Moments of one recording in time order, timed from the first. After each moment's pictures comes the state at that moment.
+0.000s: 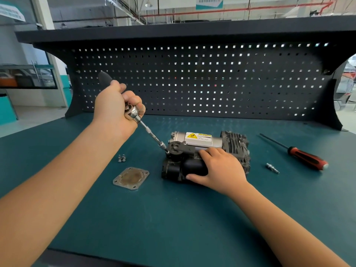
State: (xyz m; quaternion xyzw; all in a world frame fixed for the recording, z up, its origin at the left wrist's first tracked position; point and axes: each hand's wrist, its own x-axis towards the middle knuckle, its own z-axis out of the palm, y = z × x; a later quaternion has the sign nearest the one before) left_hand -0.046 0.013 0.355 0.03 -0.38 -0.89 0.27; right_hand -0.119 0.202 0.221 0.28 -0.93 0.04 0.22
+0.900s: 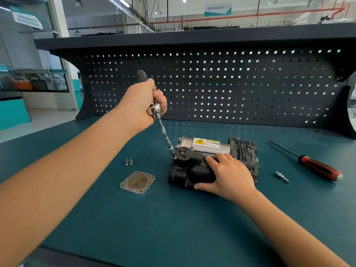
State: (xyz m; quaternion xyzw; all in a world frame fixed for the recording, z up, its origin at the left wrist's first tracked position) left_hand -0.054 0.027 0.376 0.04 -0.55 -0.80 0.22; right_hand -0.122 0.202 0.222 0.30 -0.93 0.02 0.22
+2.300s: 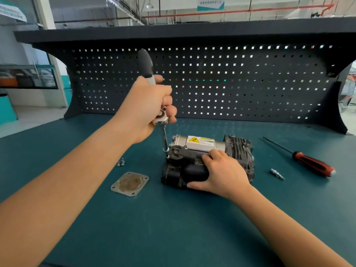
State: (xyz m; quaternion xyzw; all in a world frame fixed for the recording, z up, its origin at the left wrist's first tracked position) left_hand -0.050 0.040 0.364 -0.05 -0.66 -0.72 0.21; right_hand -0.126 0.198 0.227 0.30 -0.93 0.03 0.21
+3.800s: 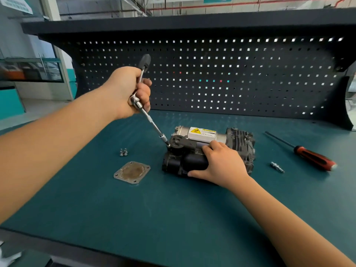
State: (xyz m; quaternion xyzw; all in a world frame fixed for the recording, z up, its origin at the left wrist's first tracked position) left_hand -0.057 0.004 0.377 0.08 -0.65 -0.75 0.12; right_hand -0.121 0.197 0.231 0.28 -0.94 0.02 0.19
